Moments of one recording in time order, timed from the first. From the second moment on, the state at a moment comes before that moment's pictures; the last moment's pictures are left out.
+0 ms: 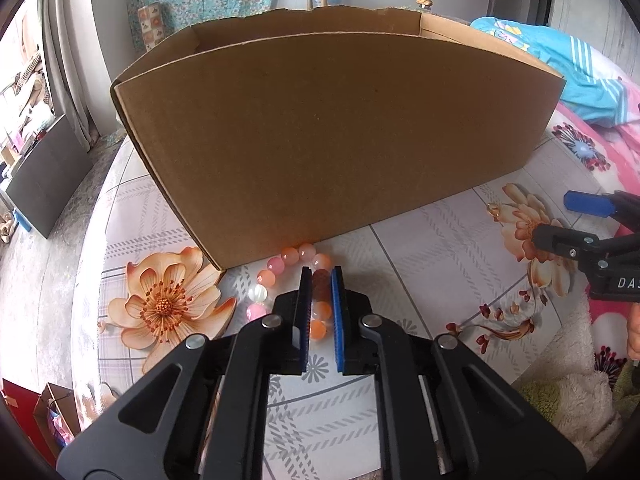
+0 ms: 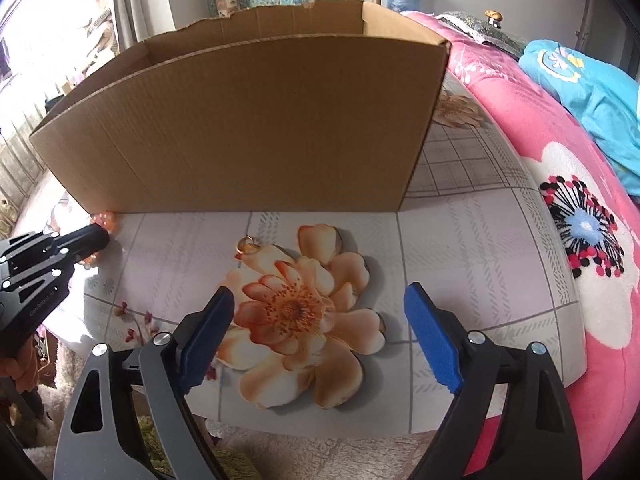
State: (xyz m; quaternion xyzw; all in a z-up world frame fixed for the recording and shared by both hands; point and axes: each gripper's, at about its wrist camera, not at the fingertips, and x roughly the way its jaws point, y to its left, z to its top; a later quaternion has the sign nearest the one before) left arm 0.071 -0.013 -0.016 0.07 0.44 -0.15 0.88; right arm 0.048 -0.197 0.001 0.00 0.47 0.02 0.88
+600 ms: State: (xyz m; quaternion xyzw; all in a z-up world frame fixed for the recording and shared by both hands) left arm 0.062 0.000 -0.015 0.06 0.44 -0.16 0.88; right arm 0.081 -0.158 -0.008 -0.02 0.47 0.08 0.88
